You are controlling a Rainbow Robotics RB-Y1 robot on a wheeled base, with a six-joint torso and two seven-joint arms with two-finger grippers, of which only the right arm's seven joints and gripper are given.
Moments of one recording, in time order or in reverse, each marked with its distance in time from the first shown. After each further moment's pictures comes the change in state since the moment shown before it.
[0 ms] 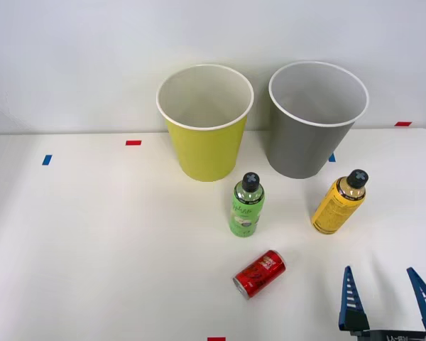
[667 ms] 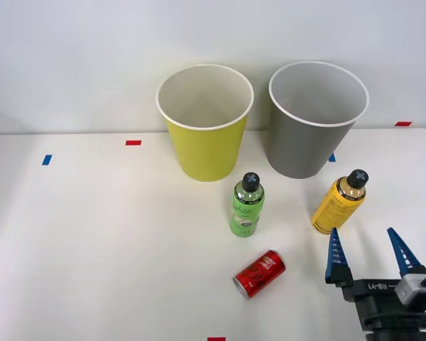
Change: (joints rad) arm -0.190 0.014 -0.024 0.000 -0.031 0.165 0.002
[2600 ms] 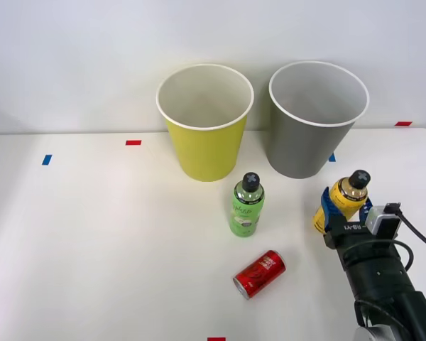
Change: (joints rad) arm -0.248 0.031 -0.057 0.000 -0.019 0.335 0.052
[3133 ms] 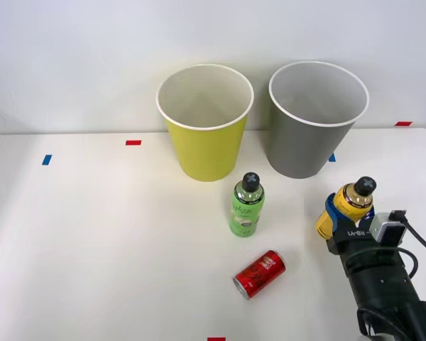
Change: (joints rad) arm 0.047 0.004 0.000 -0.026 0.006 -0.031 -0.001
